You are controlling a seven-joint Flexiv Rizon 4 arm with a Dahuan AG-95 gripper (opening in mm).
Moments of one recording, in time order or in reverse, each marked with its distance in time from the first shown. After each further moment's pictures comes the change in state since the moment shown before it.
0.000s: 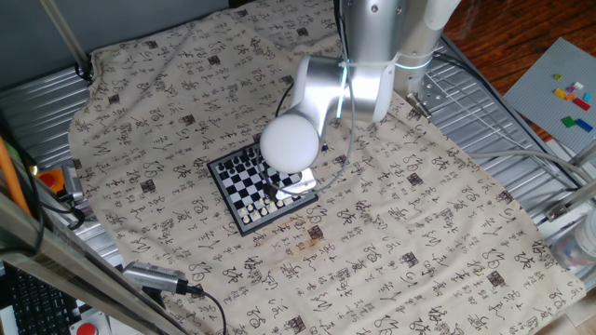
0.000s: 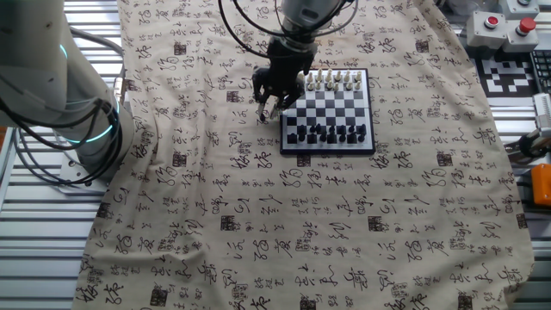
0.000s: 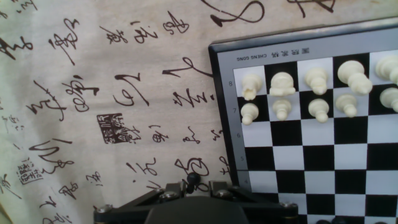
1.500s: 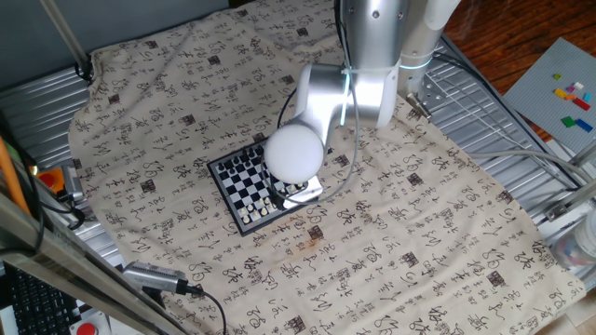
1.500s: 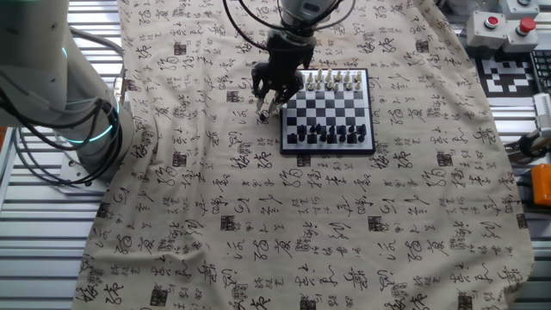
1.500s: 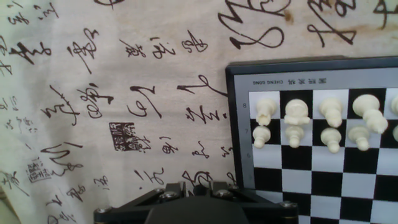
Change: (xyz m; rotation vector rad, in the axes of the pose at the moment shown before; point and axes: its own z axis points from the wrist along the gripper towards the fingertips) arm -0.006 0.002 -0.004 -0.013 0.012 -0.076
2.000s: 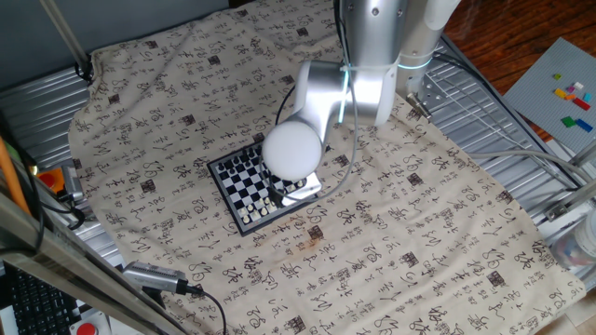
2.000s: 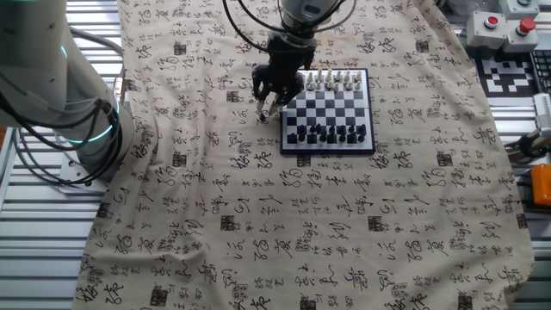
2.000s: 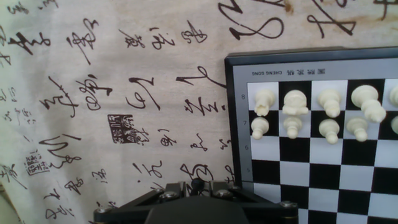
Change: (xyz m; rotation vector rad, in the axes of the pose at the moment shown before) arm 0.000 0.001 0.000 0.002 0.004 -0.005
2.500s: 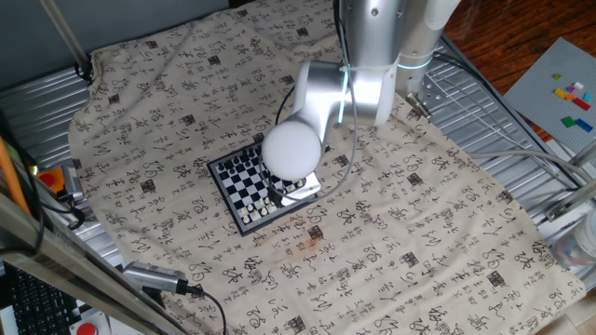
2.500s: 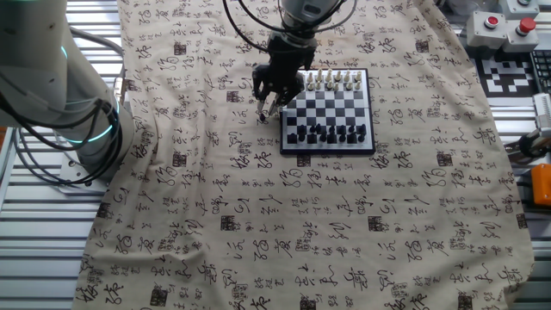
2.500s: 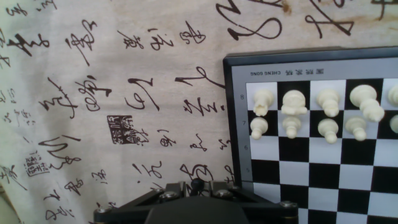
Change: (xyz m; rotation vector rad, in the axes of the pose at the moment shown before) arm 0.001 0.001 0.000 0.001 -0.006 -0.001
